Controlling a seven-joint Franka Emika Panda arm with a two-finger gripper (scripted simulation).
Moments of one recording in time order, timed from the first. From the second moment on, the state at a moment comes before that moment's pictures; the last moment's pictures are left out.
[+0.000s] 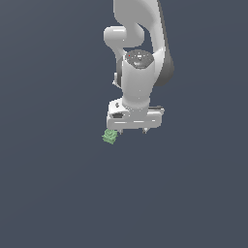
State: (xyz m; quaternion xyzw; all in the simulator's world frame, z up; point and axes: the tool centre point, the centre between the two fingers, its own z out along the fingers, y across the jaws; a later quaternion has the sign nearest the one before) arm 0.008 0.037 0.185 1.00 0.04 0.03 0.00
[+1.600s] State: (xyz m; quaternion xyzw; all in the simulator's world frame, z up) arm -0.037 -0.038 0.126 0.99 -0.12 0.01 -0.01
